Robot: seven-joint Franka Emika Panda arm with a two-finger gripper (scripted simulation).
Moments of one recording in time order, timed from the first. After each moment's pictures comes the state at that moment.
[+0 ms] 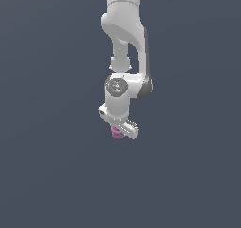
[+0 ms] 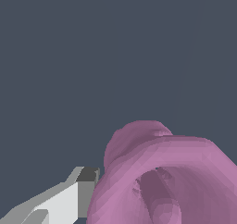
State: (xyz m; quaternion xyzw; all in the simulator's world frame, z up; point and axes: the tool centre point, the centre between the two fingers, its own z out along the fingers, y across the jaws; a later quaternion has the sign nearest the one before) arm 0.009 -0.011 0.060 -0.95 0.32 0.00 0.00
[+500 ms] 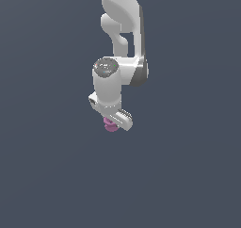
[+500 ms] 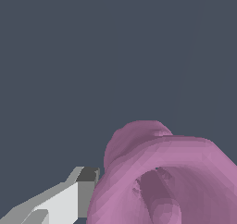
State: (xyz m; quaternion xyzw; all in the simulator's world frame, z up) arm 0.004 -0.040 0.127 -0.95 0.32 0.00 0.00
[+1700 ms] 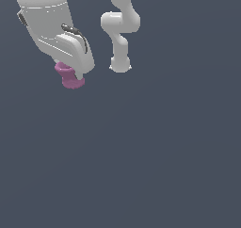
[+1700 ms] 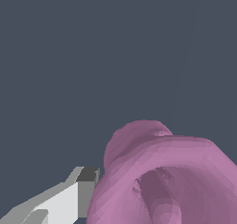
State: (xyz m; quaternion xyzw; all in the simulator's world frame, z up) arm -0.012 -0.152 0.385 -0.95 0.32 0.00 0.00
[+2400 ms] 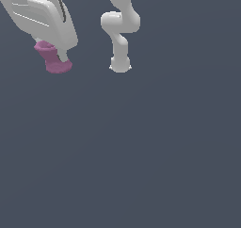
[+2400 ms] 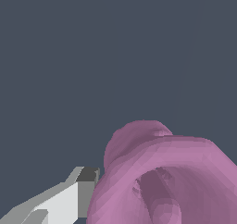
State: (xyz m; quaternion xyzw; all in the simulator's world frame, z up) arm -0.012 -0.177 0.442 -0.95 0.32 0.00 0.00
